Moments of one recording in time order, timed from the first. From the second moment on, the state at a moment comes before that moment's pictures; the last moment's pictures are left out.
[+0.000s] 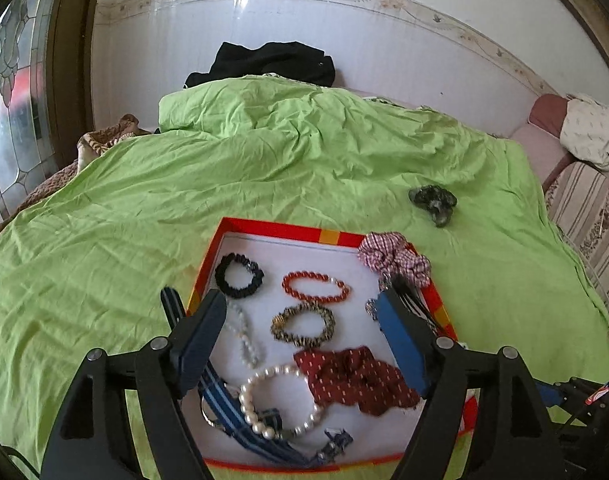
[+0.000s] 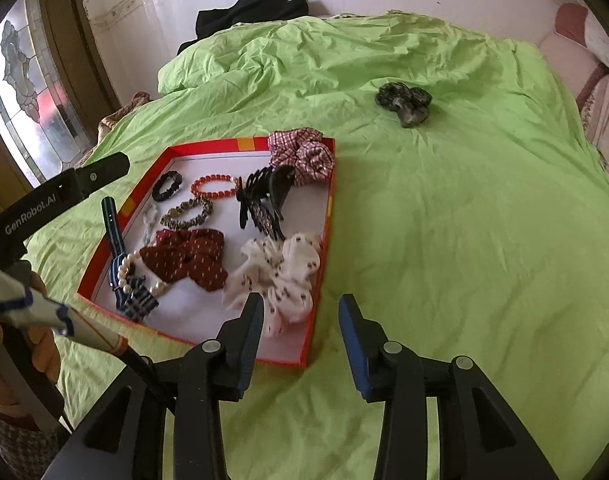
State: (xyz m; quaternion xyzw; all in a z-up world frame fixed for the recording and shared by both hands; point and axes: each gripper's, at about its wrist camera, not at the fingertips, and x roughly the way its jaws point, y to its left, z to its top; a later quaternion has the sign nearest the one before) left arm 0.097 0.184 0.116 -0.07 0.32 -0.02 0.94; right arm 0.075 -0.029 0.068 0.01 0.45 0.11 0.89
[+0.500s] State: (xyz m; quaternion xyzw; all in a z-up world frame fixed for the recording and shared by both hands) left arm 0.058 0.178 0.117 -0.07 0.31 0.00 0.95; right arm 0.047 -0.031 0.054 0.02 0.46 0.11 0.88
